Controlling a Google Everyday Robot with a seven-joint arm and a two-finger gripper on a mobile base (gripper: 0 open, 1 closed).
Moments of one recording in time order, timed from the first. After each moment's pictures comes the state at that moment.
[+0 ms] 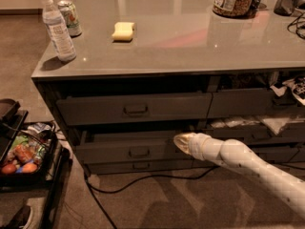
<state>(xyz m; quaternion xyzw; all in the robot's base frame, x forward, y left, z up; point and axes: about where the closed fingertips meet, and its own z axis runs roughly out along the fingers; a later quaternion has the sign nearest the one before) 0.629 -0.124 0.514 -0.73 0.45 -0.11 0.50</state>
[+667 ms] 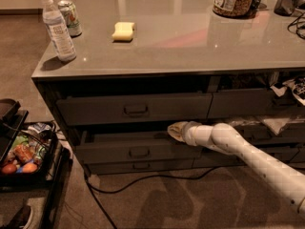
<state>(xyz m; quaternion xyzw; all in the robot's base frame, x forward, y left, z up) 0.695 -0.106 0.501 -0.75 0.42 -0.10 0.51</state>
